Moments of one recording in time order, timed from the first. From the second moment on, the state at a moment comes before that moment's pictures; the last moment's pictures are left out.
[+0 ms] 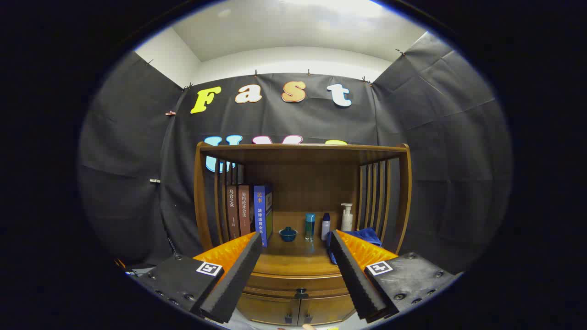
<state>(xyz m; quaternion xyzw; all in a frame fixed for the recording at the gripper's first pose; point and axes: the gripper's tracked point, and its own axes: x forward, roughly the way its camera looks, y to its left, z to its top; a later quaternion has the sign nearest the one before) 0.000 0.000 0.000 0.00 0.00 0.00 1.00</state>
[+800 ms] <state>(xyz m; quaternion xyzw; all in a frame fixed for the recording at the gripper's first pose) 0.005 0.002 -0.006 0.01 0.00 0.01 1.00</state>
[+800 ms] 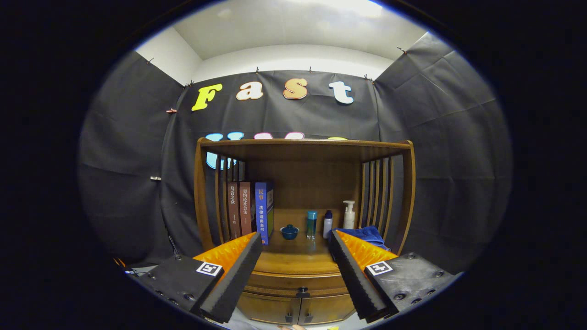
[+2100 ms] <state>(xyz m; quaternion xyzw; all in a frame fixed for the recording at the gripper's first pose) 0.053 -0.005 -0.144 0.06 0.09 0.01 0.99</state>
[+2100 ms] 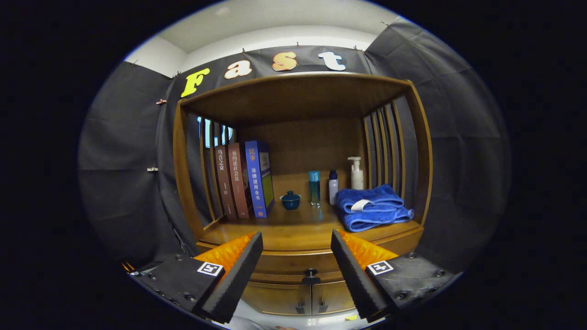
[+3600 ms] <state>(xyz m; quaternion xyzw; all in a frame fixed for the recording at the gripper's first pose) 0.105 -0.008 -0.328 0.03 0.26 0.01 0.97</state>
